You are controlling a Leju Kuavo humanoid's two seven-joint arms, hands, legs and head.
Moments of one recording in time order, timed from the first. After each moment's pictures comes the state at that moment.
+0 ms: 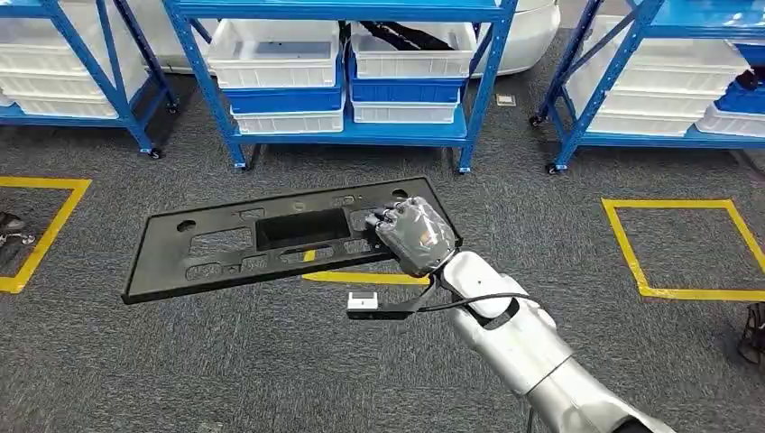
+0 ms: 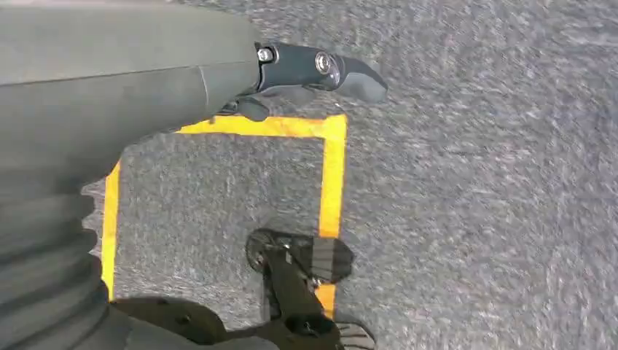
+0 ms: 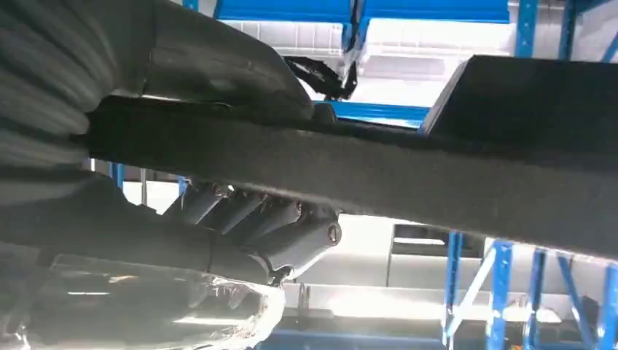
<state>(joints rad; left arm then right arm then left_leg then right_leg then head) -0.06 -0.07 -0.07 -0.18 0.16 0.33 -0.30 -0.60 -0.07 0.64 -1.06 1.13 -0.35 -0.17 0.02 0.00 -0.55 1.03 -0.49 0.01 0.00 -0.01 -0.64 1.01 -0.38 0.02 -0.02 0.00</state>
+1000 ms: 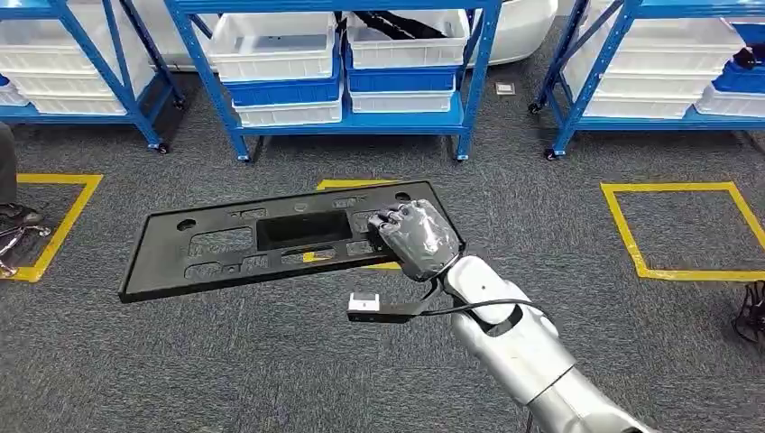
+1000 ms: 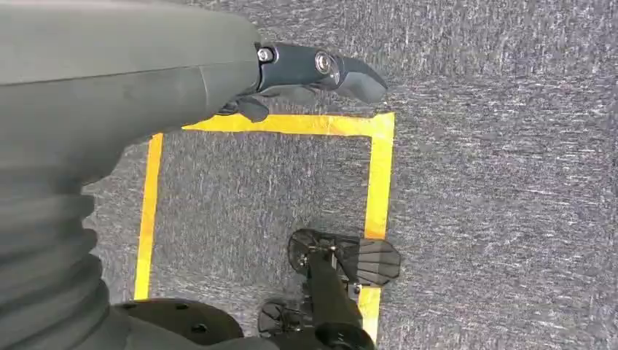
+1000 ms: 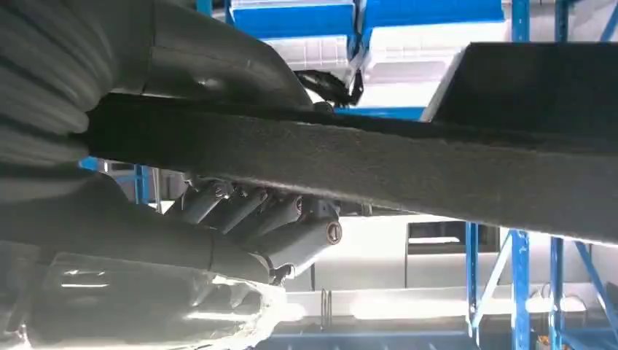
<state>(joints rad) -0.06 -0.08 -0.07 -0.18 0.14 0.34 -0.28 -0.56 -0.07 0.61 -1.11 1.11 -0.33 -0.16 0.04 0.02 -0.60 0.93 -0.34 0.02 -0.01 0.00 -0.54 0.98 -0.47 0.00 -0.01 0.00</state>
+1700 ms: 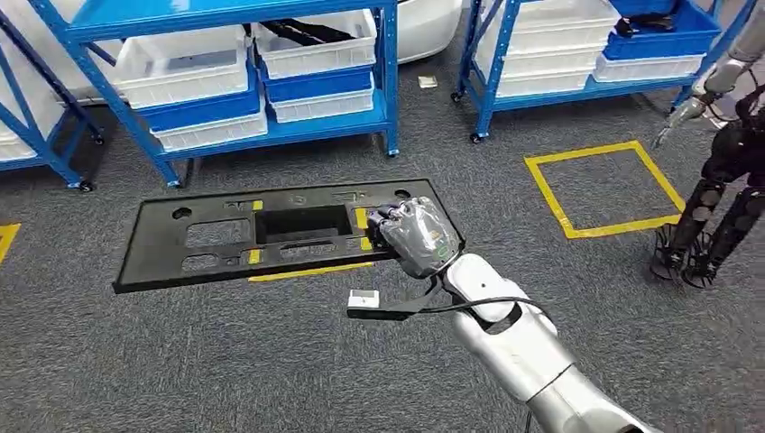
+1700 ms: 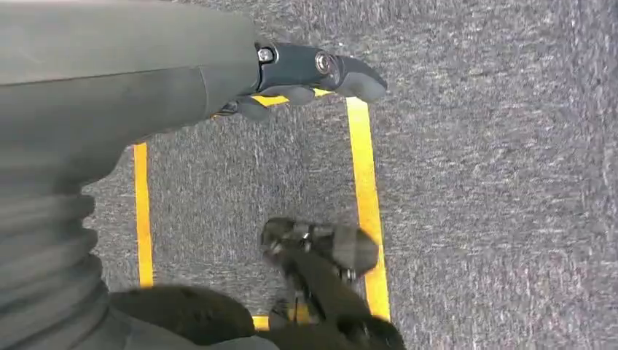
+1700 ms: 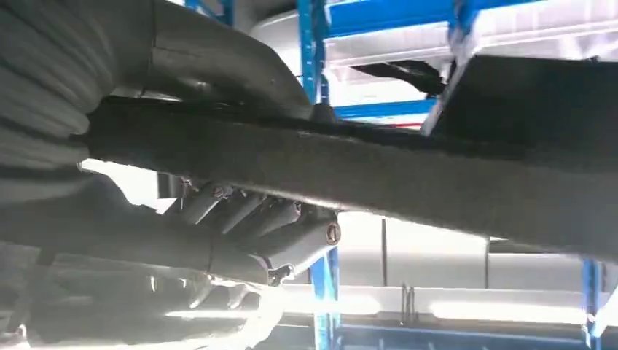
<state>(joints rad) -0.06 -0.08 -0.08 -0.18 0.14 0.34 -0.28 -0.56 -0.07 0.59 -1.12 1.11 -0.33 -0.16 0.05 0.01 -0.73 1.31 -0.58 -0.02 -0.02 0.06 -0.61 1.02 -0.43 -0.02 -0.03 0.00</state>
